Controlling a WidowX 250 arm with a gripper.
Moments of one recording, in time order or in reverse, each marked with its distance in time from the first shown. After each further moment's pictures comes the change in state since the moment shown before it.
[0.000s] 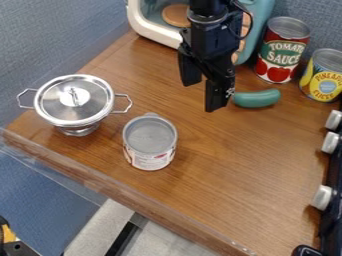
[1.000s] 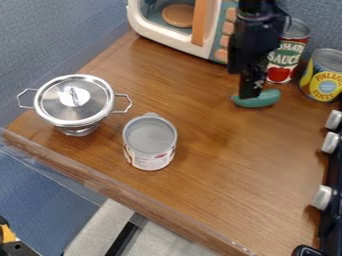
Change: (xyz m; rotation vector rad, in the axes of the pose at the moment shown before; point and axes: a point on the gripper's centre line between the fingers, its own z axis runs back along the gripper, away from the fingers) arm 0.074 0.013 -0.039 -0.003 -0.013 -0.354
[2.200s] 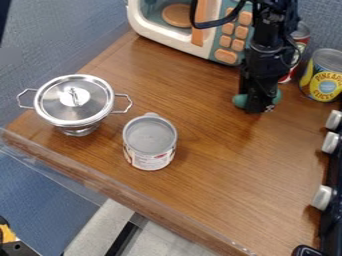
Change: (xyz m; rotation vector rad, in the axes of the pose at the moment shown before) arm 0.010 -0.003 -0.042 0.023 0.055 0.072
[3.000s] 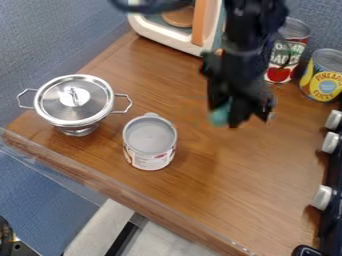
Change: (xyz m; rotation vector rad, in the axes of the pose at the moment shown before) arm -0.061 -0.071 0.071 0.033 -0.060 0.552
